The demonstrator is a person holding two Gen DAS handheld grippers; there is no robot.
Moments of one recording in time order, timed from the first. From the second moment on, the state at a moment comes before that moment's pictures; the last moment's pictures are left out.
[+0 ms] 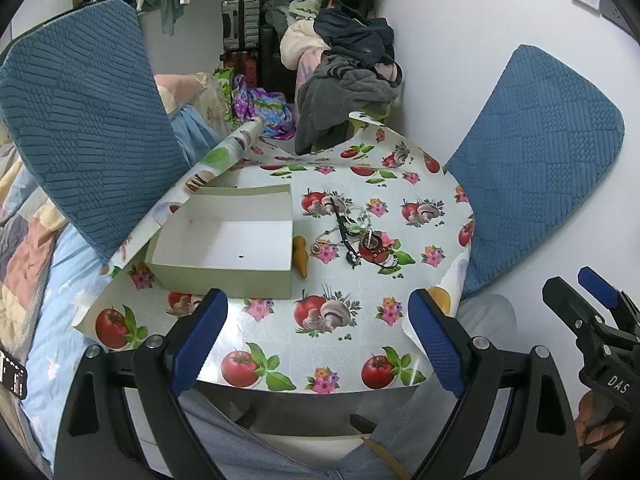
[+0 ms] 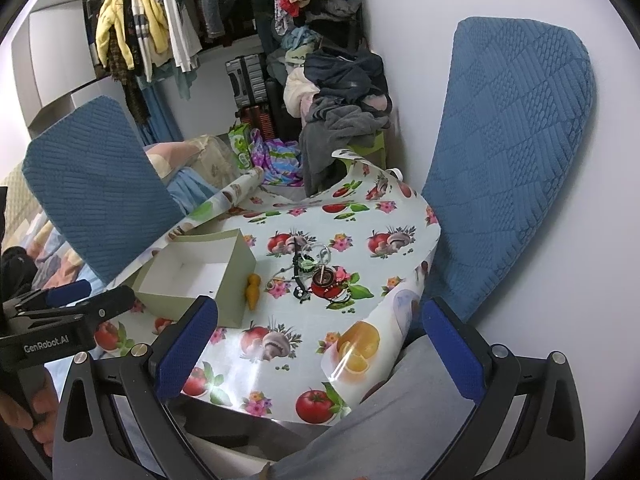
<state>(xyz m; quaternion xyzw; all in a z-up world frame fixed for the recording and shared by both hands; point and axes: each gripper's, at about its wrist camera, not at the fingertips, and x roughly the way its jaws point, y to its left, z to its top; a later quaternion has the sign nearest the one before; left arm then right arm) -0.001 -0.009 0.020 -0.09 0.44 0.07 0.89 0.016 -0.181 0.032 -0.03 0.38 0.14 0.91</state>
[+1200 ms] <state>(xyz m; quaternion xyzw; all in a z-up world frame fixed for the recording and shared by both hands) 0.006 -0.003 0.008 -0.09 0.45 0.06 0.89 0.023 -0.182 0.025 -0.03 0.40 0.15 0.91</state>
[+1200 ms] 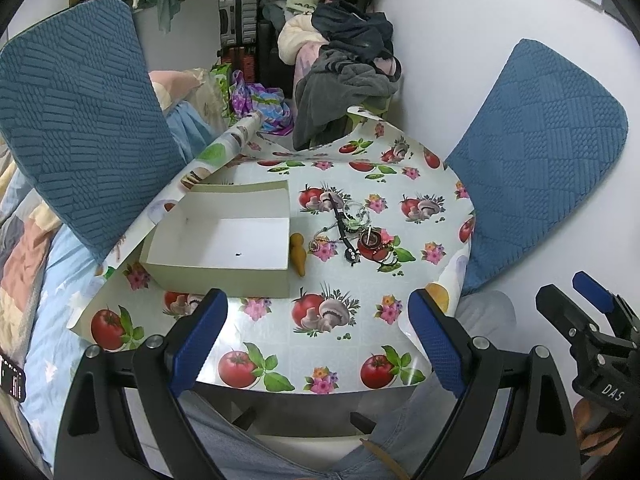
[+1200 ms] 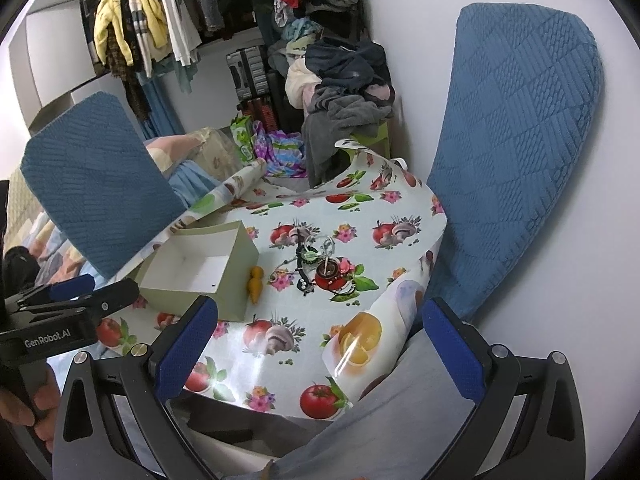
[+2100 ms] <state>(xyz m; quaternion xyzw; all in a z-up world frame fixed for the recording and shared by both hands) 0.049 -0.009 -0.052 -0.13 0.46 0.06 0.88 0.071 -0.192 -0.034 0.01 0.45 0.17 0.88</state>
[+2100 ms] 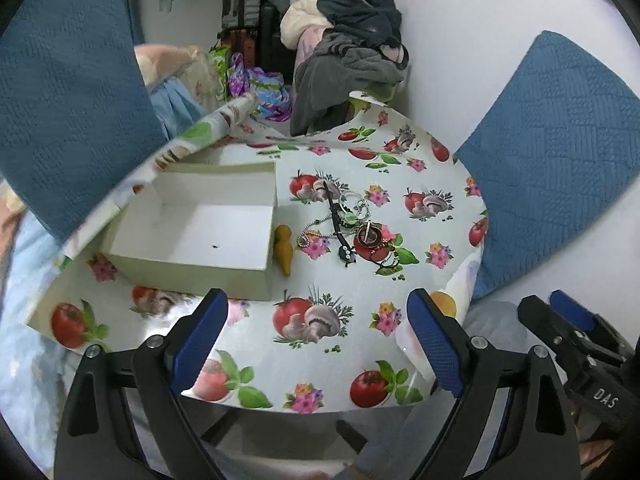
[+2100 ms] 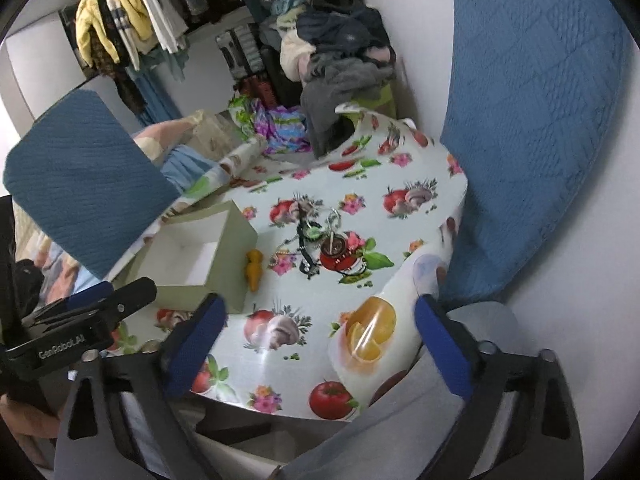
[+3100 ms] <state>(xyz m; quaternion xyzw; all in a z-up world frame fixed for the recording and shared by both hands) 0.144 -0.030 -0.218 -0.03 0.49 0.15 0.86 0.197 -0.158 -0.163 0.00 0.54 0.26 0.80</state>
